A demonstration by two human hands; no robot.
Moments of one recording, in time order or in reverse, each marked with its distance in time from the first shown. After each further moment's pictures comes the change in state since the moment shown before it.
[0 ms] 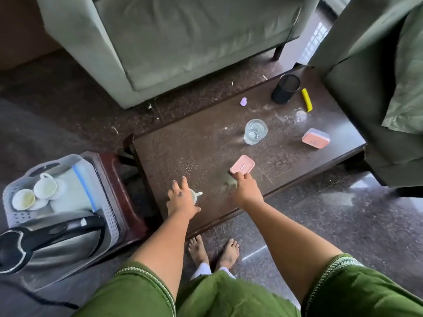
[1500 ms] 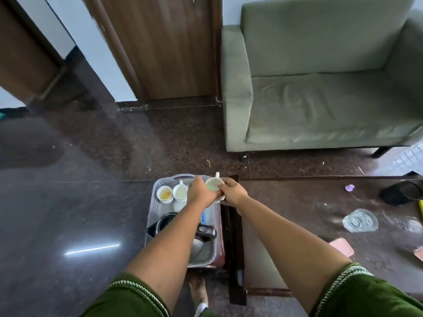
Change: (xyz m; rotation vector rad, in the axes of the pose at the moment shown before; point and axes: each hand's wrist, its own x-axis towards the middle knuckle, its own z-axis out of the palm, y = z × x) left_hand -0.044 -0.230 -0.229 -0.813 0.361 -0.211; right_hand -0.082 -0.392 0.028 0.579 -0.349 -0.242
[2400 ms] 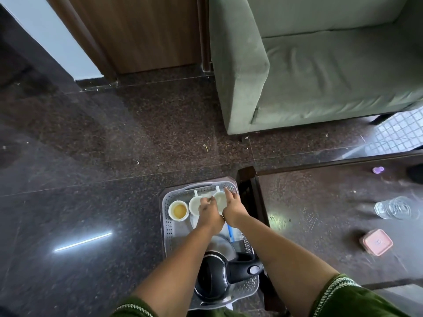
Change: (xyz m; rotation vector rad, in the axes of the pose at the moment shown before) left_hand 0.136 -0.108 0.004 0.237 -0.371 0.050; right_hand 0.133 0.025 0.121 -0.443 0.001 0.177
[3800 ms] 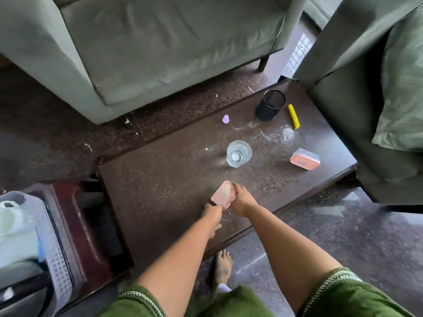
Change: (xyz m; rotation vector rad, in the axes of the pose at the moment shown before) left_hand -0.041 0.285 0.466 -0.459 -0.362 -0.371; right_hand -0.041 0.502 -0.273 0.037 0.104 0.214
